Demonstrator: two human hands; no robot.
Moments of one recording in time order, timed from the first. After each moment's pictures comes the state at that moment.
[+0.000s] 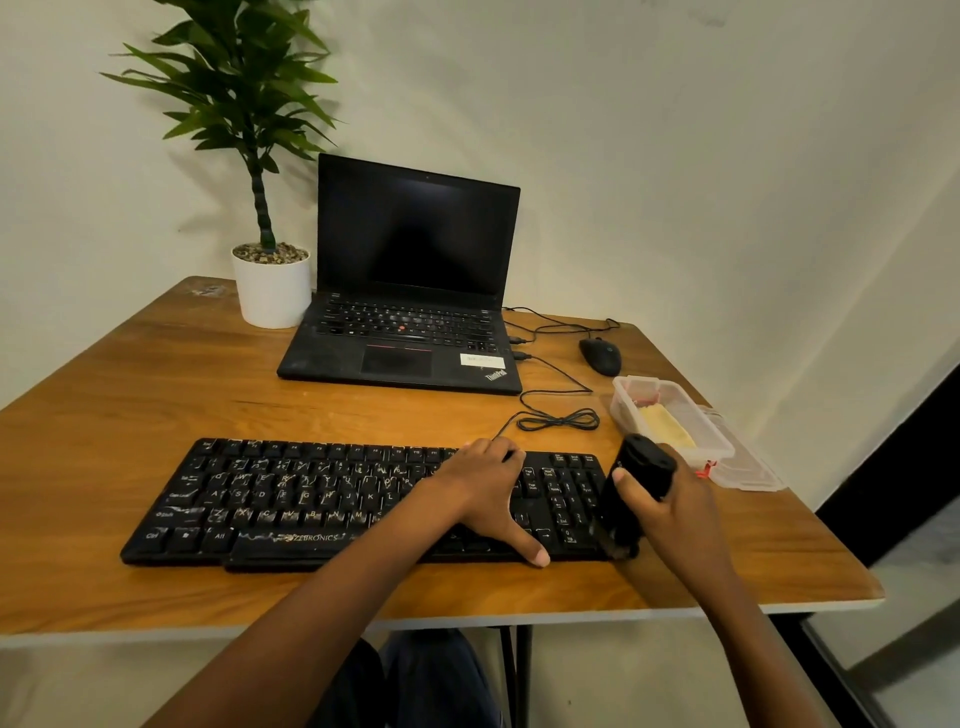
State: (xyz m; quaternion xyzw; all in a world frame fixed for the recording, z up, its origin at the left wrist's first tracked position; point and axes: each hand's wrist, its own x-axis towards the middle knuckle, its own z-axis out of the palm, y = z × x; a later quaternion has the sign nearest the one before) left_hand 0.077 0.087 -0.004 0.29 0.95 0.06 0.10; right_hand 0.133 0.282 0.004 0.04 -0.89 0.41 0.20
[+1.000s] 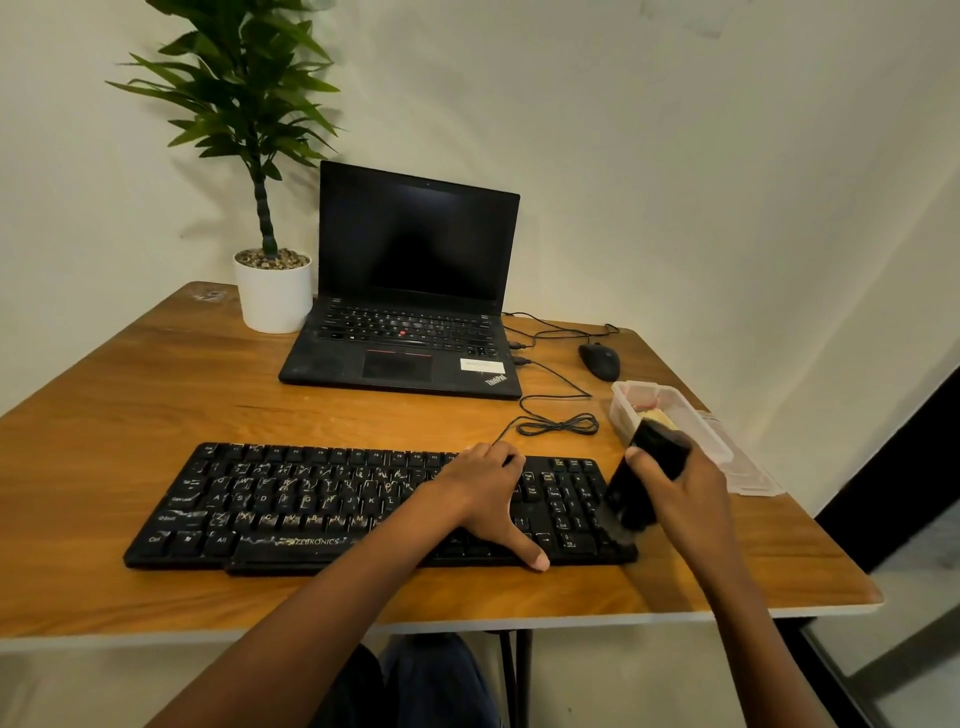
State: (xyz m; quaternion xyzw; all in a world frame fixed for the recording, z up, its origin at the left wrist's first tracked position) left_hand 0.077 0.087 -0.004 0.29 0.95 0.06 0.10; right_hand 0.126 0.282 0.022 -0.01 -0.85 0.49 0.20
